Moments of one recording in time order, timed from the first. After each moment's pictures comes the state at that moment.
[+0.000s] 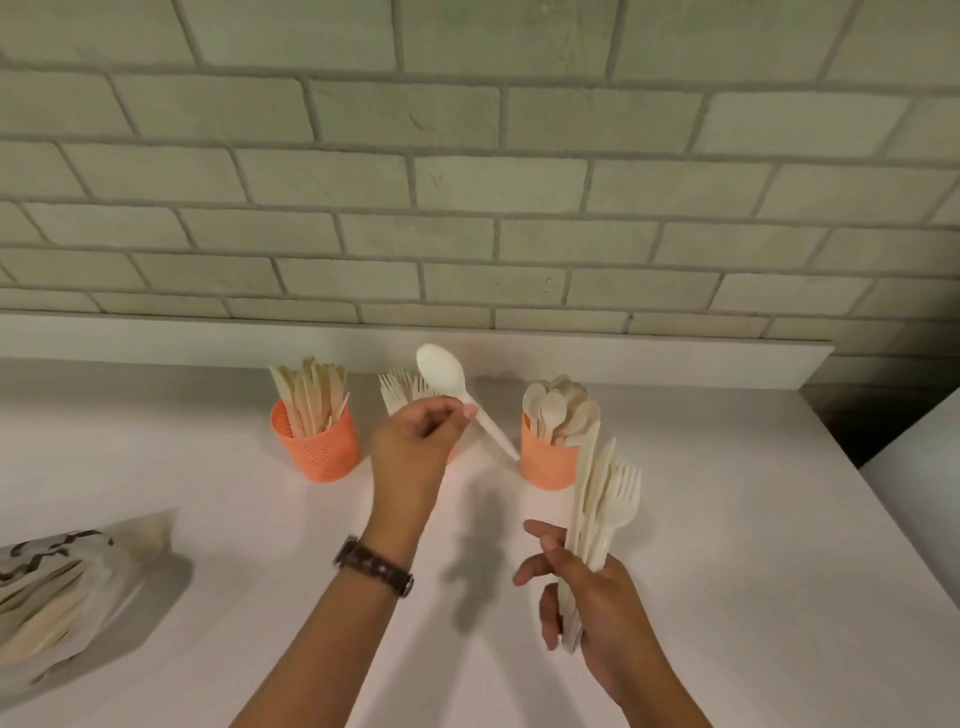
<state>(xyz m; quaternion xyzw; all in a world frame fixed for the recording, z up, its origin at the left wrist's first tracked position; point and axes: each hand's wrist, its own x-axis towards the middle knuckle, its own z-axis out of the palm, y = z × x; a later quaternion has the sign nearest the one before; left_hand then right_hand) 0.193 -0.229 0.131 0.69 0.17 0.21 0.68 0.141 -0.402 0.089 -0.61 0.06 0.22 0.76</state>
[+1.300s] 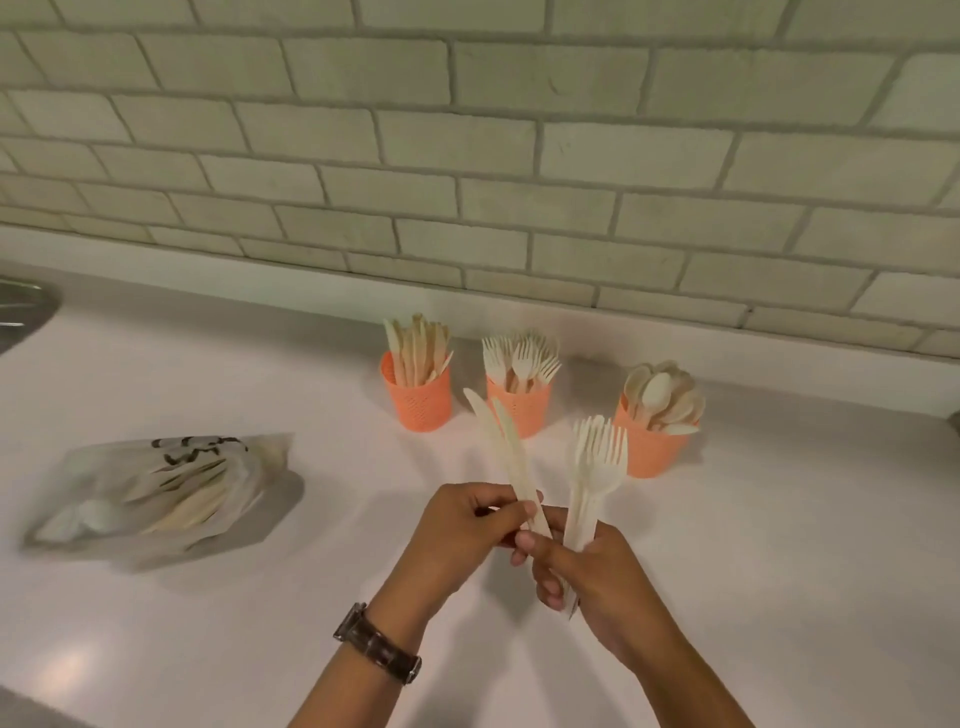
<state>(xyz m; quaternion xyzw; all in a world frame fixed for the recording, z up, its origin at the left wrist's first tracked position) 0.089 -0.207 0.117 0.69 0.17 -0.02 0.70 0.128 -0.348 0.100 -0.62 -0.08 0.33 0.71</state>
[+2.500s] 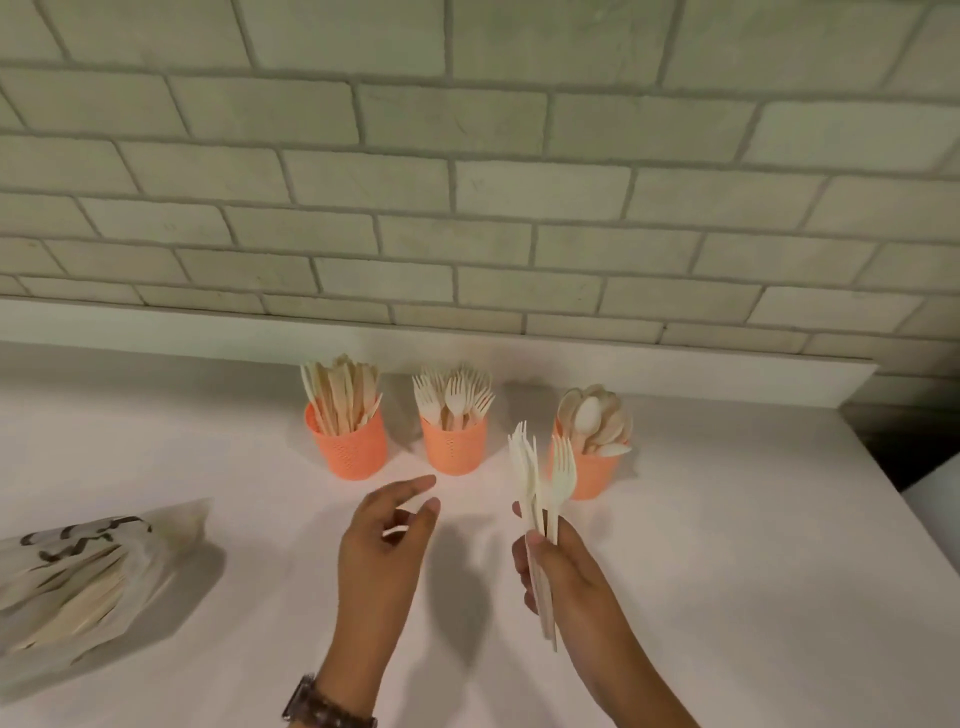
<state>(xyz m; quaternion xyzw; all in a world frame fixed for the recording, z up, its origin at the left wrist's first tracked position) 0.112 -0.202 0.101 0.73 0.25 0.21 0.60 0.135 -0.358 0.103 -0.68 -0.02 0.23 0.70</state>
